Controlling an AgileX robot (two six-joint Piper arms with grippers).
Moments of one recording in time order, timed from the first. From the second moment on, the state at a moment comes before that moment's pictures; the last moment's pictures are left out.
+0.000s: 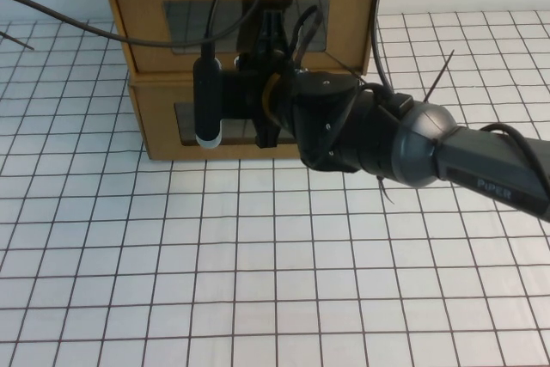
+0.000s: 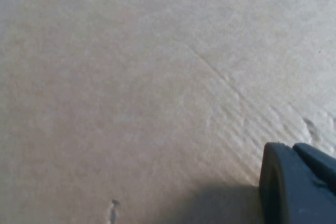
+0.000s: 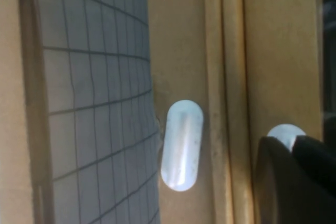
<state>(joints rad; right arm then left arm) 0.77 2.08 -1.66 -1.40 0.33 0.24 -0.21 1.96 -2.11 -0.58 0.99 0.56</state>
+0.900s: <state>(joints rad) 0.89 1.83 -1.39 -1.40 0.37 0.39 -0.21 1.96 -2.11 -0.59 0.99 0.56</state>
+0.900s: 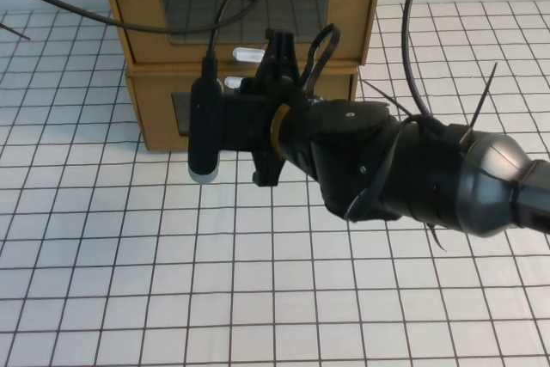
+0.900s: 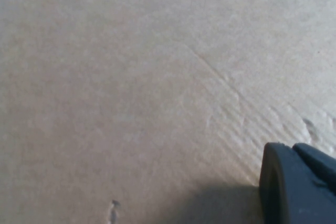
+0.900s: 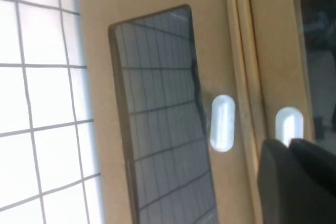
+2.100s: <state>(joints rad) 0.78 2.05 -1.63 -1.48 0.35 0.52 -0.21 1.96 -2.11 -0.59 0.99 0.57</state>
